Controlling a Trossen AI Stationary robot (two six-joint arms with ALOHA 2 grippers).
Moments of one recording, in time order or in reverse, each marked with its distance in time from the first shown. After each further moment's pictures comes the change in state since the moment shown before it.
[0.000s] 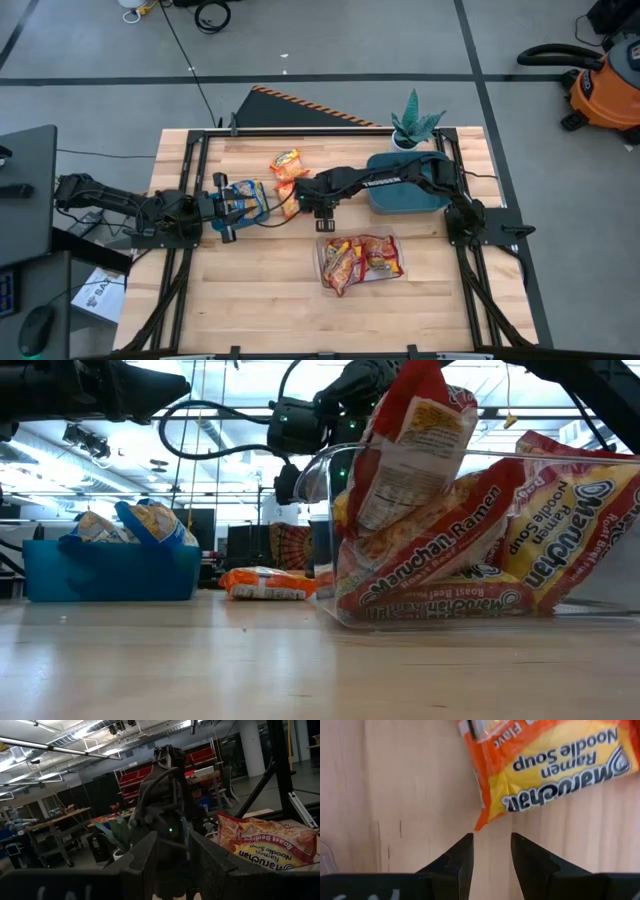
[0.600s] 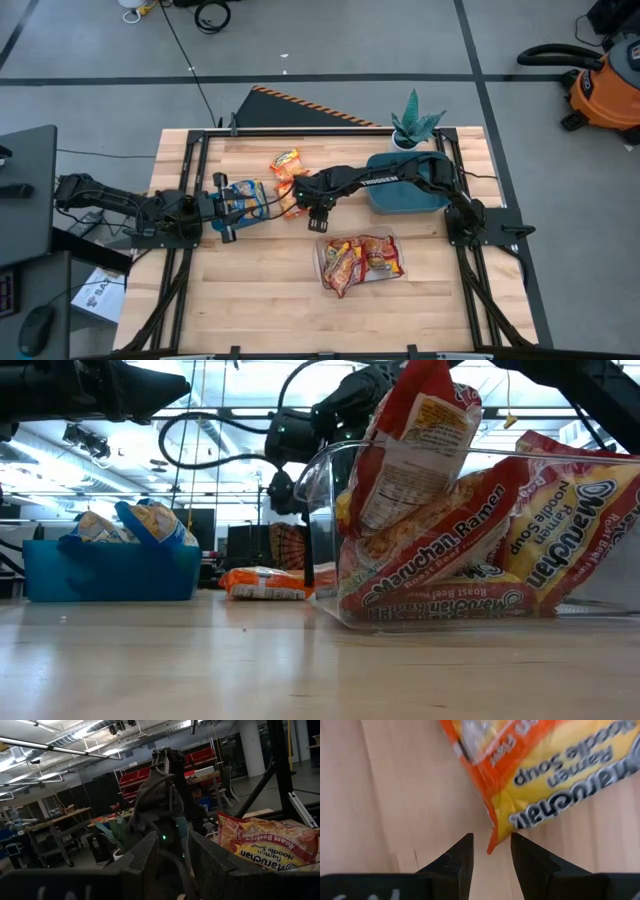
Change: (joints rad) left arm 0.000 0.000 0.000 0.000 0.000 0.000; right arm -0.024 0.023 -0.003 0.065 -0.095 0.178
